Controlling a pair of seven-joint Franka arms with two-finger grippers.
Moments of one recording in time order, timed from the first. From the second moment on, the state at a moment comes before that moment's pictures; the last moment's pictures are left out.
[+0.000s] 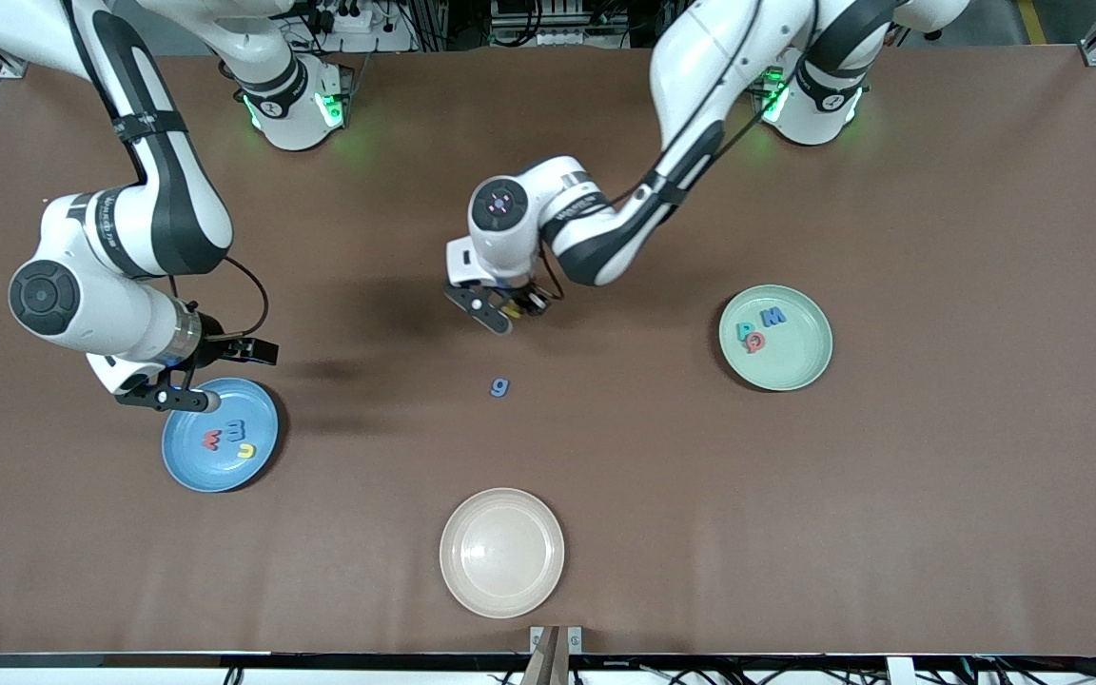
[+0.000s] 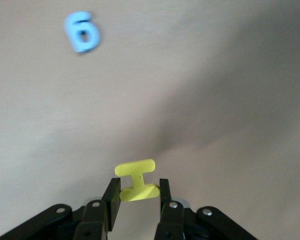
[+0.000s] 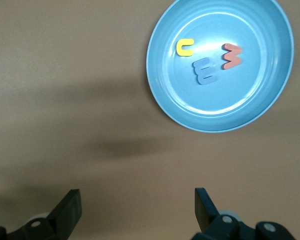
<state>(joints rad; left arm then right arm) -0.68 0.82 -0.30 -1.36 0.16 2.09 -0.25 -0.01 0.29 0.11 -1.90 0.04 2.04 0.20</state>
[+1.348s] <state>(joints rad) -0.06 0.41 -0.31 -2.08 0.20 2.17 0.60 0.52 0.71 0.11 -1.66 0.05 2.40 1.02</state>
